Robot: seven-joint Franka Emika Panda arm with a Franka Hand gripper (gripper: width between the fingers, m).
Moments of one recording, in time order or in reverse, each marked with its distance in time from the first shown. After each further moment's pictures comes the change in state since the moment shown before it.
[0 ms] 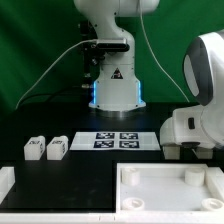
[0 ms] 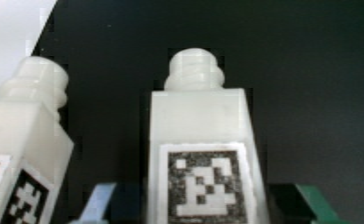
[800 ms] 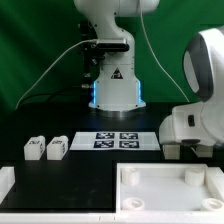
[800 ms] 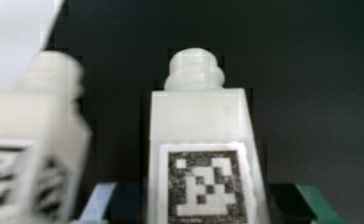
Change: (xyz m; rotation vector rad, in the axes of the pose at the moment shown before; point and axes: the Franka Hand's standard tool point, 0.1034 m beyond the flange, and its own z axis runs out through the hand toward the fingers) arm -0.016 0.014 -0.046 -0.006 0.044 -0.050
